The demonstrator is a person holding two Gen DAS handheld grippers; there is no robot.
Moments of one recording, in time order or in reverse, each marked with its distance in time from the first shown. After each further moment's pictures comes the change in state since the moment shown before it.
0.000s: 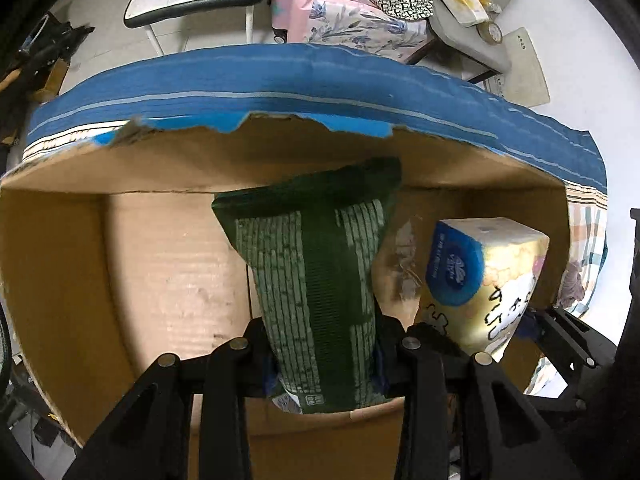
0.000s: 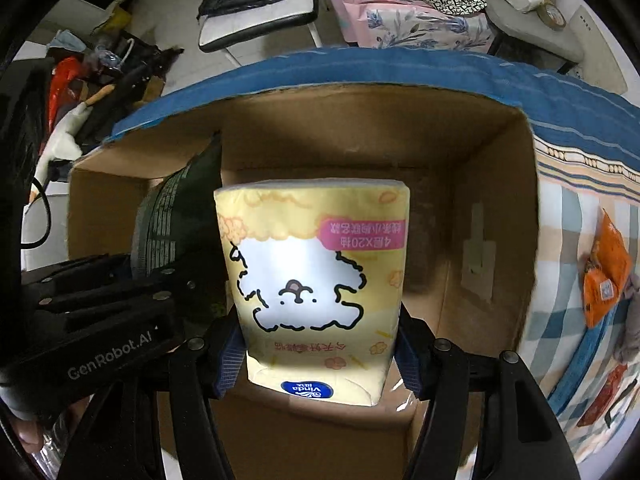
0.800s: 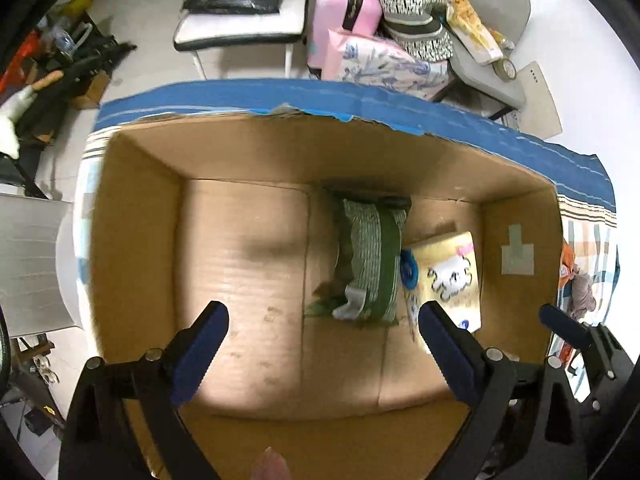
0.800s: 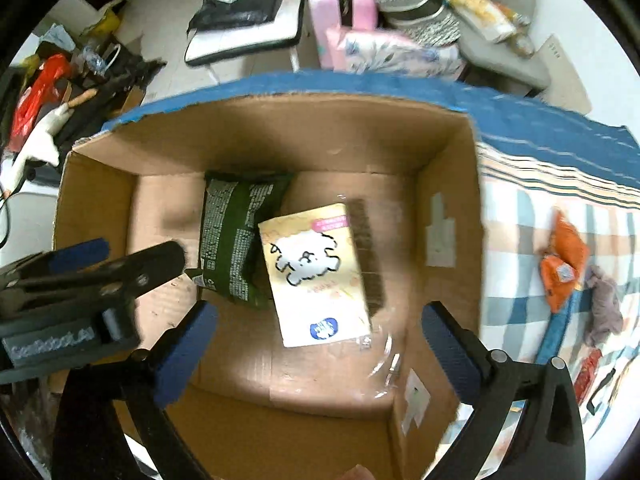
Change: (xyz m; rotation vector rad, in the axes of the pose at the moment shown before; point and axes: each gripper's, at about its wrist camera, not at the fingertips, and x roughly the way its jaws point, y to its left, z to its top) left arm -0.053 0.024 -0.056 -0.045 -0.189 0.100; right arm -0.035 0.023 -0.055 -0.021 -0.156 -0.160
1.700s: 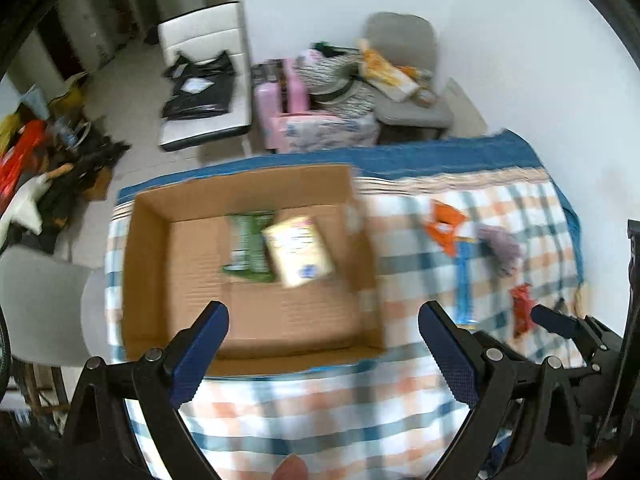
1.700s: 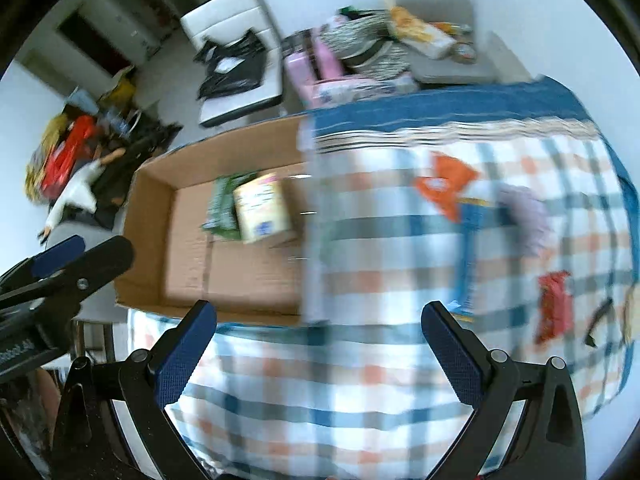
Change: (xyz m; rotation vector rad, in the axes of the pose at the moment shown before) left arm -0.135 -0.173 -0.118 0.207 -0.272 0.016; right arm -0.151 -0.166 -0.154 0.168 -0.193 0.115
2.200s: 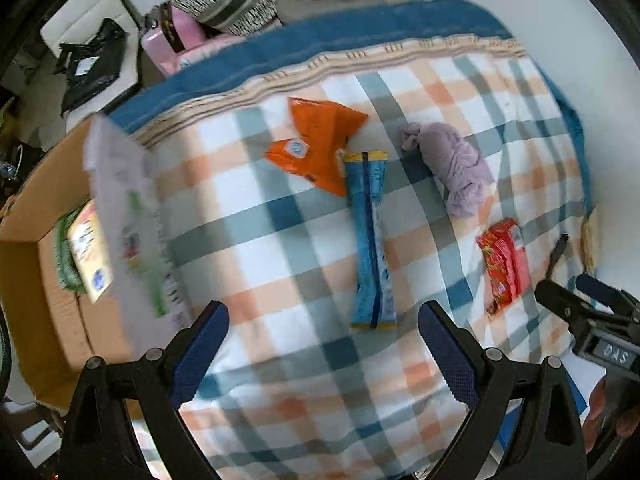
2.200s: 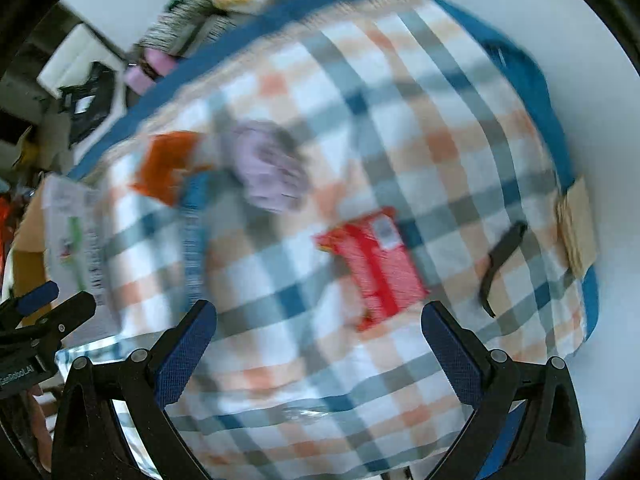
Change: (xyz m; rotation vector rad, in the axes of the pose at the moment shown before) left arm 0.181 -0.194 0.013 0.191 0.323 -0.030; right arm 0.066 -0.281 -0.014 0.308 0.164 -0.159
